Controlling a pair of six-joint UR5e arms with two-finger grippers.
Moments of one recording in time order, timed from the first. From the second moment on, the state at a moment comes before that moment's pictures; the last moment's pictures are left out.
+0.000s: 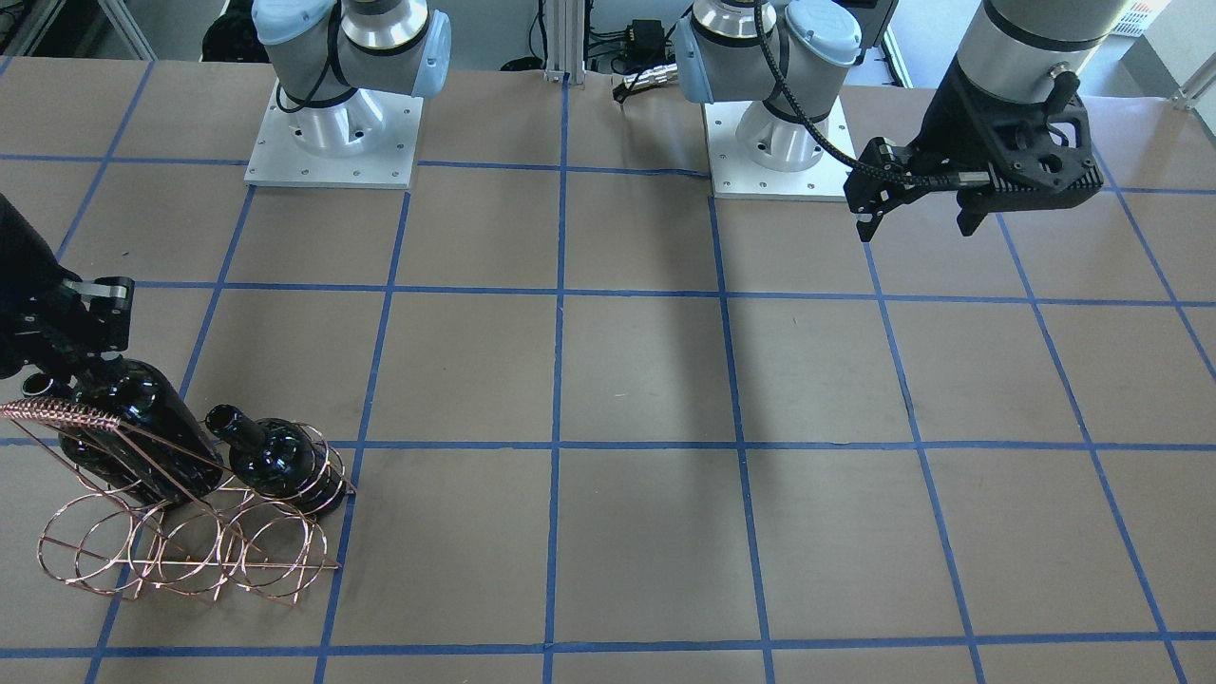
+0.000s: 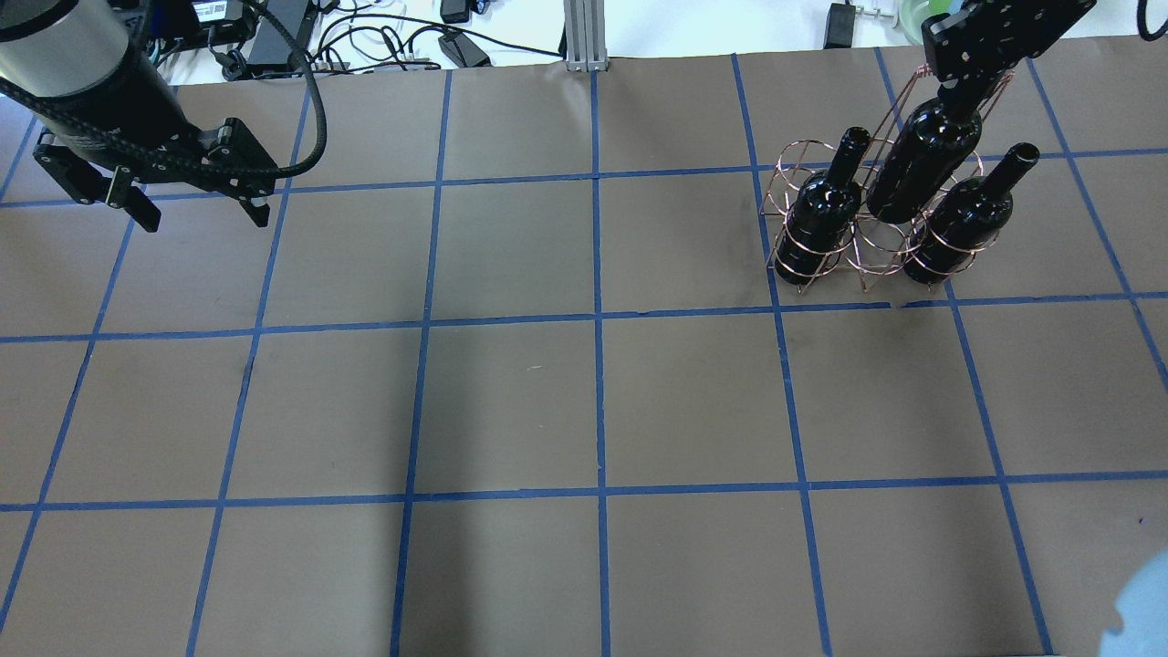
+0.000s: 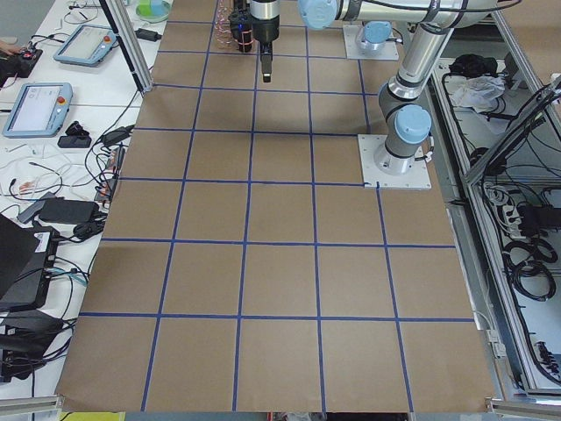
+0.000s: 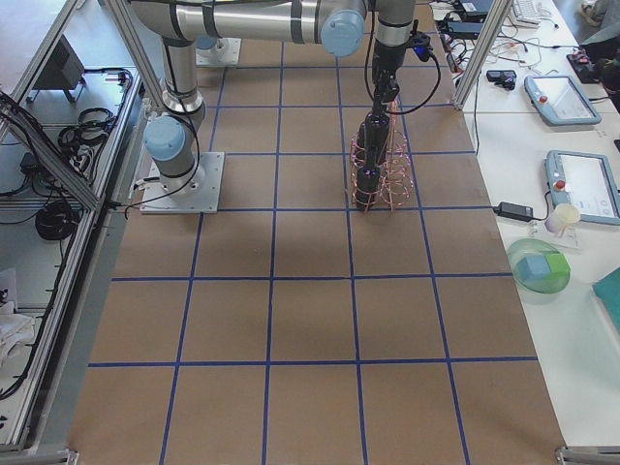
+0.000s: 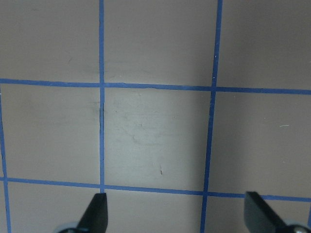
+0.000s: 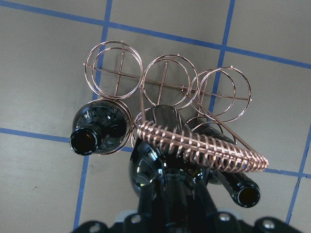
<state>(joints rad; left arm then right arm) -1.45 -1.53 -1.54 -1.64 1.65 0.07 1.40 -1.33 1.29 -1.58 -1.65 -0.36</state>
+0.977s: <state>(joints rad) -1.46 -1.53 -1.54 -1.64 1.65 0.07 1.40 -1.33 1.34 -1.56 -1.65 -0.45</state>
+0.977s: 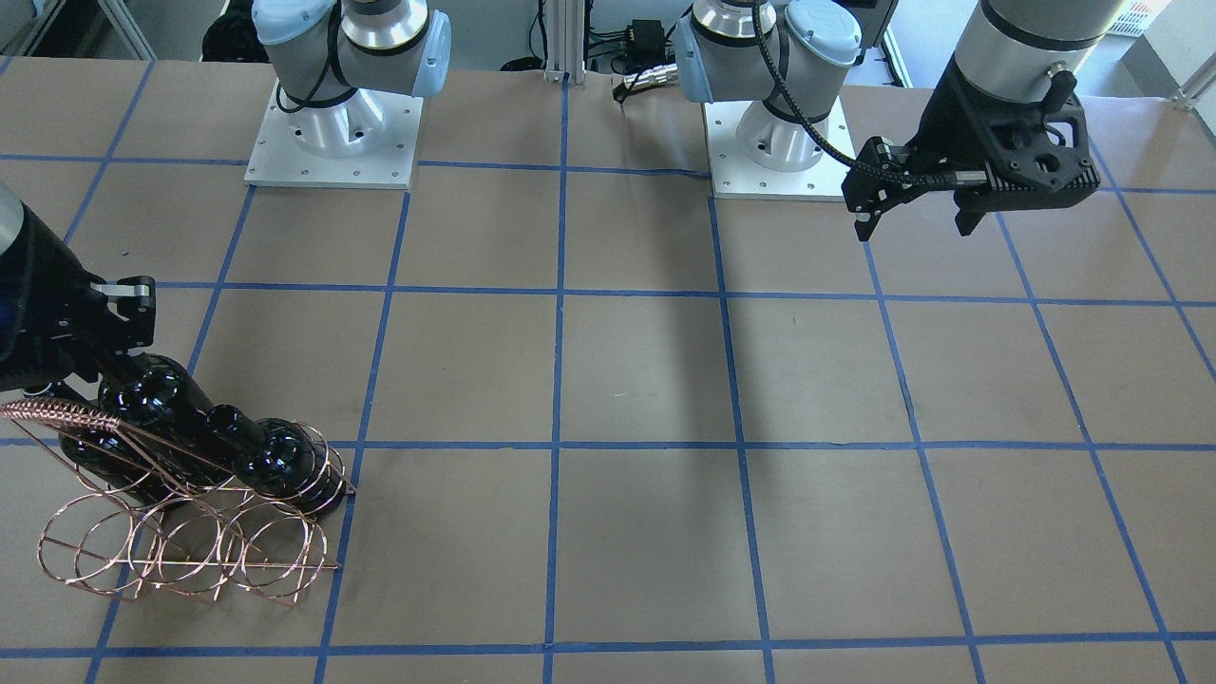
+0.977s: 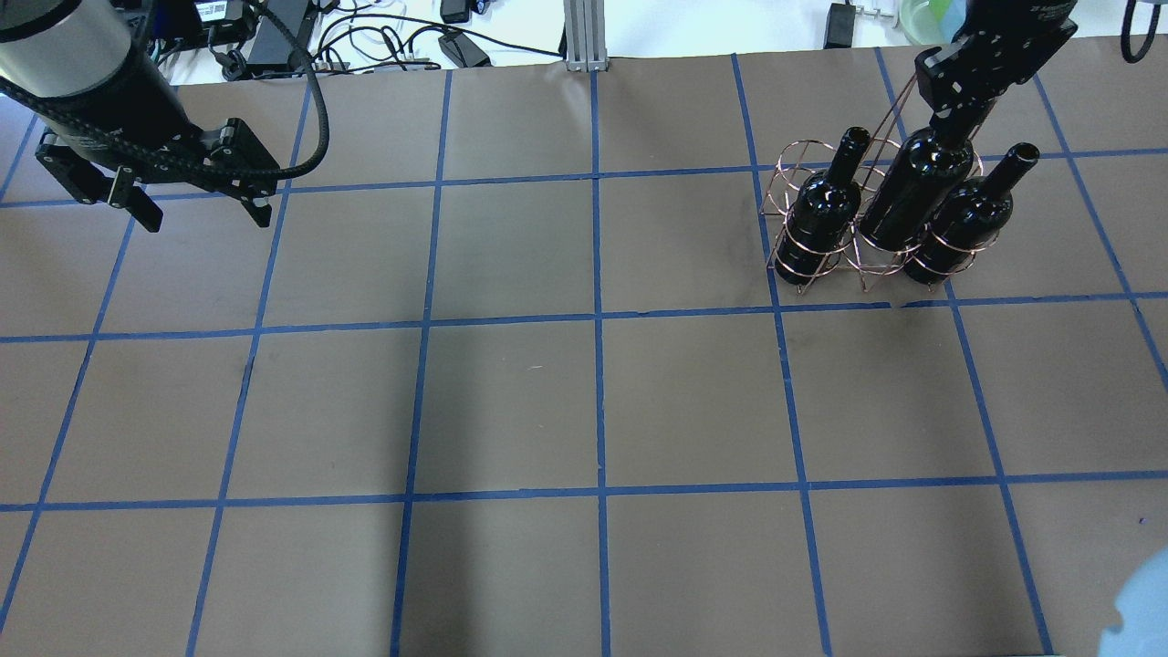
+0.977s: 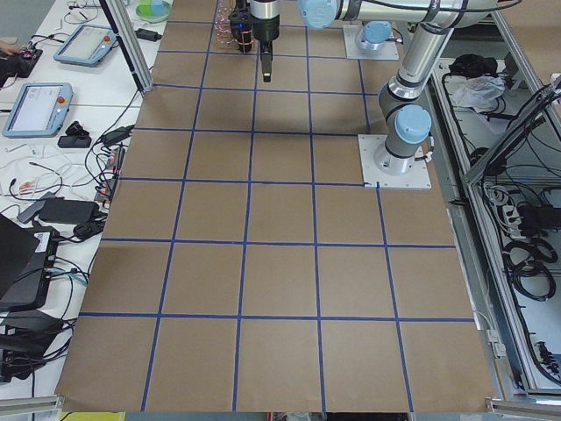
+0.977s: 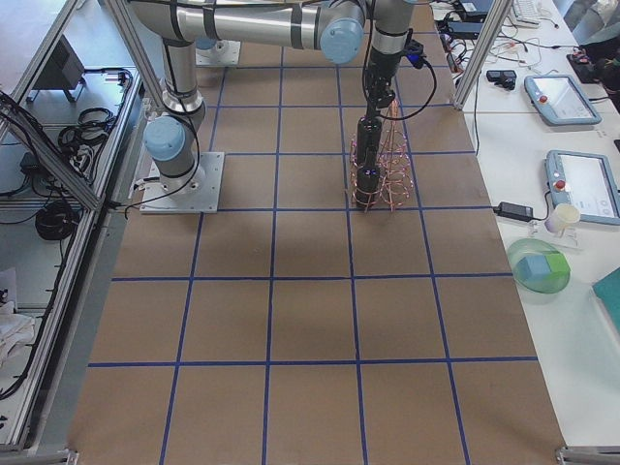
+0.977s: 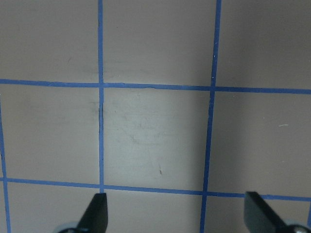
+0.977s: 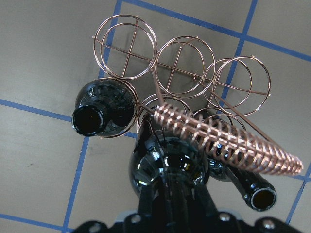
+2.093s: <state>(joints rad) -1.46 -1.54 -1.54 -1.64 1.64 0.06 1.40 -1.27 1.41 -1.65 -1.65 -0.53</state>
